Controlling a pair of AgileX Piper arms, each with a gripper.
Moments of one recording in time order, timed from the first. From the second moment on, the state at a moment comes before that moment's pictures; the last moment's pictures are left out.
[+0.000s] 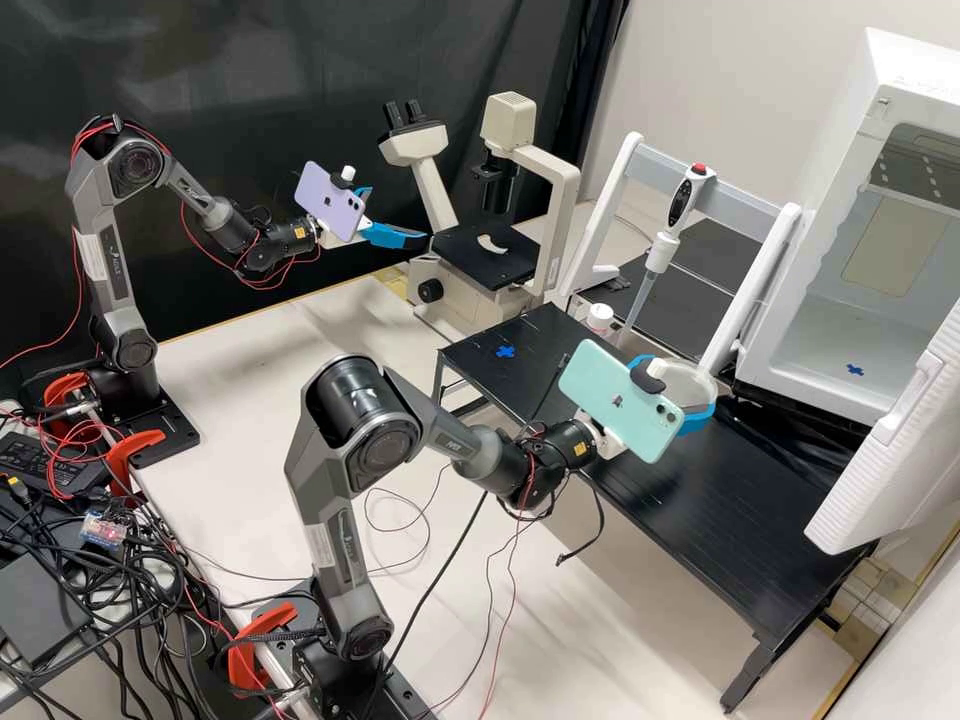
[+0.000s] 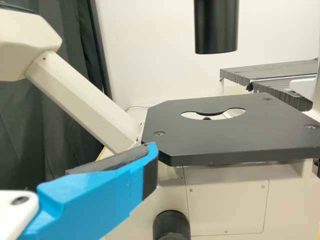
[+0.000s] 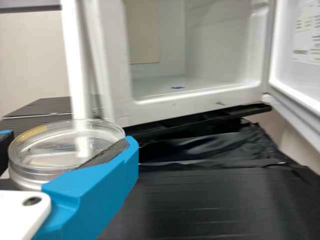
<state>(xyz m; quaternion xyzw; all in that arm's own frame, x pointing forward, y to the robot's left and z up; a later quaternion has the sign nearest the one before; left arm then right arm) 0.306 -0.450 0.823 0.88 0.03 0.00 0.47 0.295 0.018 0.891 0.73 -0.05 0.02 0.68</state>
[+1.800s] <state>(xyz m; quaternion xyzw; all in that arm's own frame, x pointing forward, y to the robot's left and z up) 0.306 -0.450 0.823 0.88 0.03 0.00 0.47 0.523 -0.009 0.961 0.68 -0.15 -0.01 0.71</state>
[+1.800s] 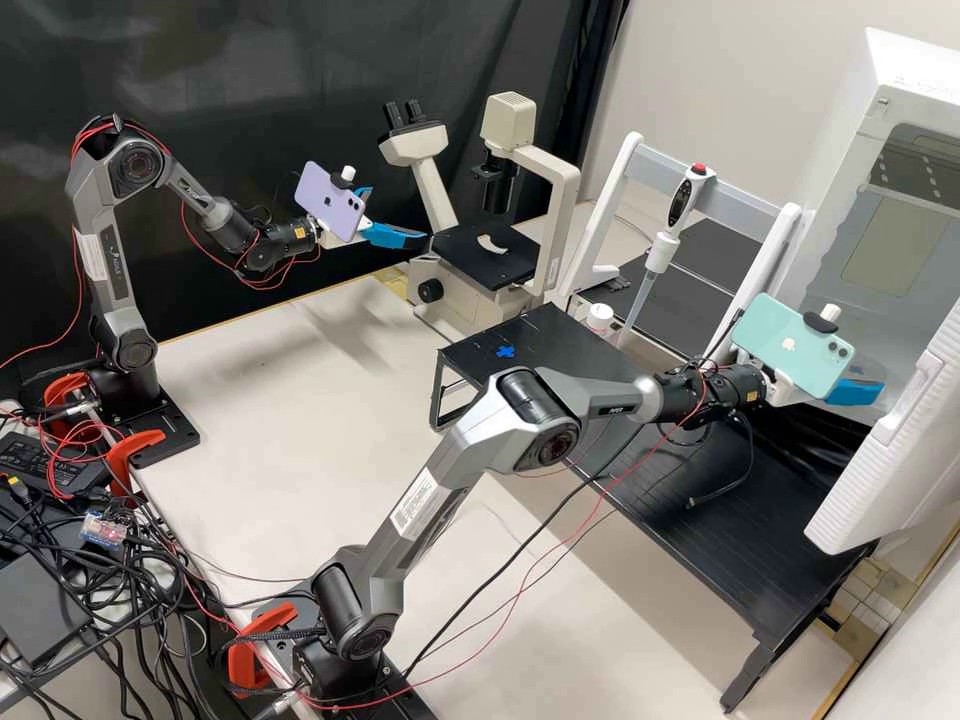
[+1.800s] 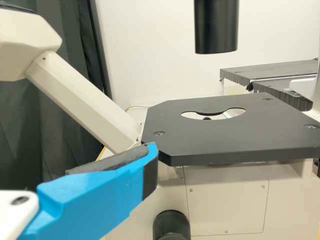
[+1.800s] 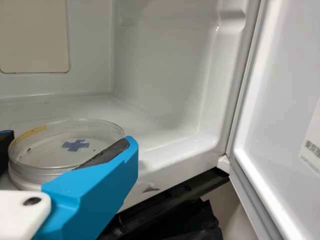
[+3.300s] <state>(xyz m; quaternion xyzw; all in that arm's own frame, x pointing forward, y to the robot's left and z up) 0.306 -0.450 0.823 0.88 0.03 0.00 0.47 0.518 -0.013 0.952 0.70 -0.11 -0.01 0.70</state>
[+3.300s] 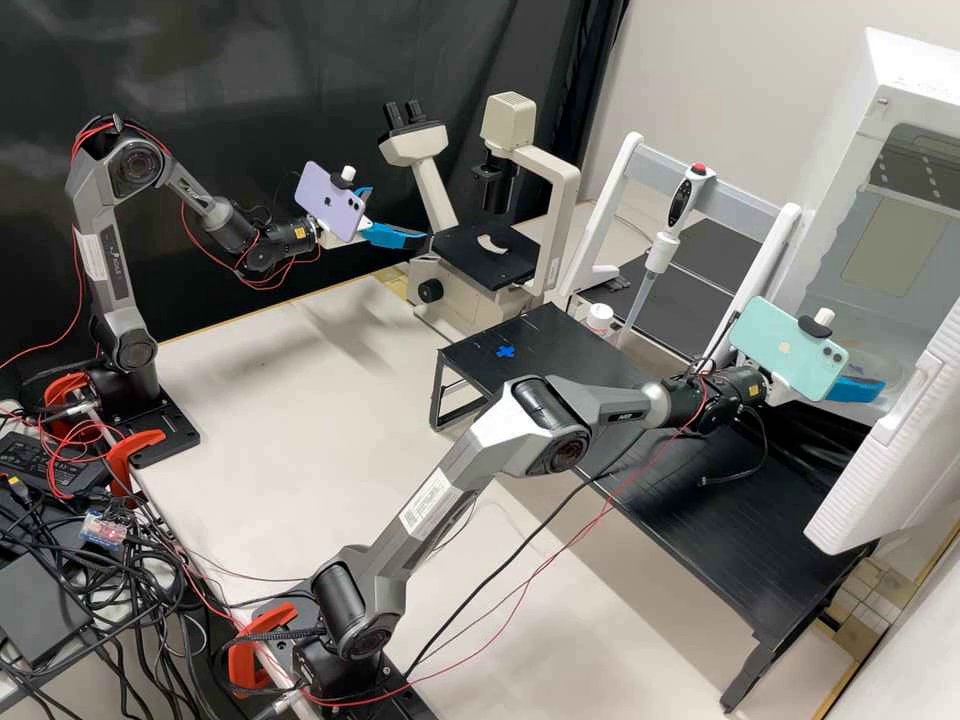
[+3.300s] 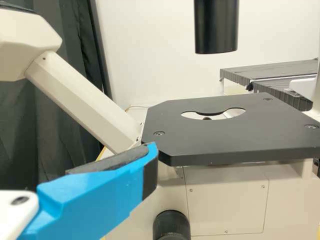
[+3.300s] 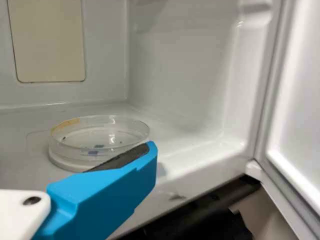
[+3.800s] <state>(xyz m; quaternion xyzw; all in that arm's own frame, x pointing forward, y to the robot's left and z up) 0.306 -0.450 0.823 0.88 0.03 0.00 0.47 0.414 -0.006 0.968 0.70 -0.12 0.06 0.70</state>
